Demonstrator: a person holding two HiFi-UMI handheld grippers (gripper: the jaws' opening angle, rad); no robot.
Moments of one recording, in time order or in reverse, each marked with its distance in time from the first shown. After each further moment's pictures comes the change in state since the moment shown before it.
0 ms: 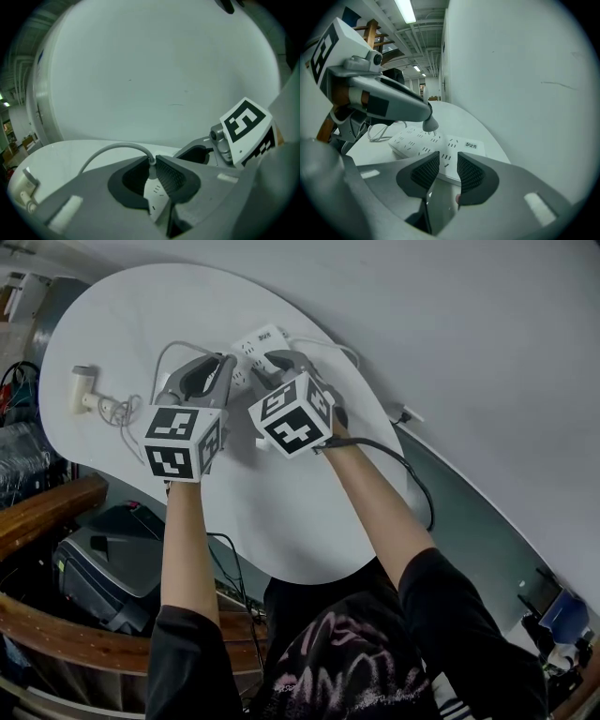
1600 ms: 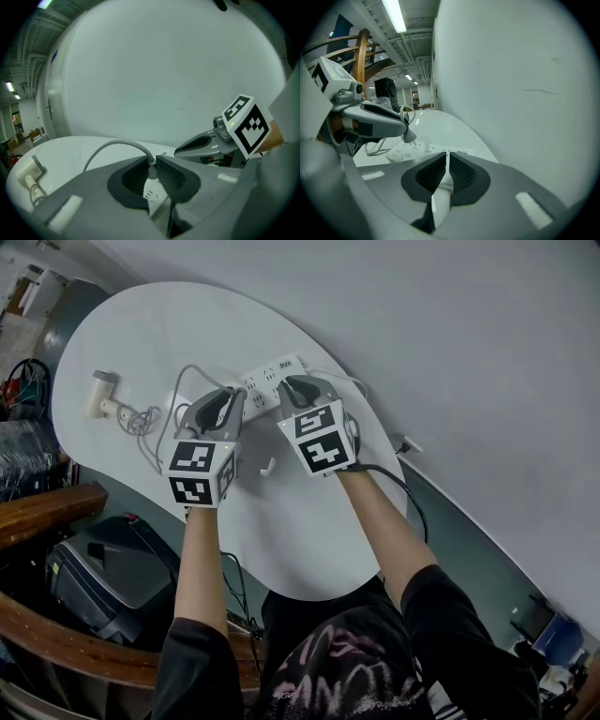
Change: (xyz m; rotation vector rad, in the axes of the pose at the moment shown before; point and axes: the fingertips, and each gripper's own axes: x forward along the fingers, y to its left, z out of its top) left arm -0.028 0.012 -0.014 -0.065 -0.059 0.060; right arm -0.019 -0.014 0.017 0.103 -0.079 -0.057
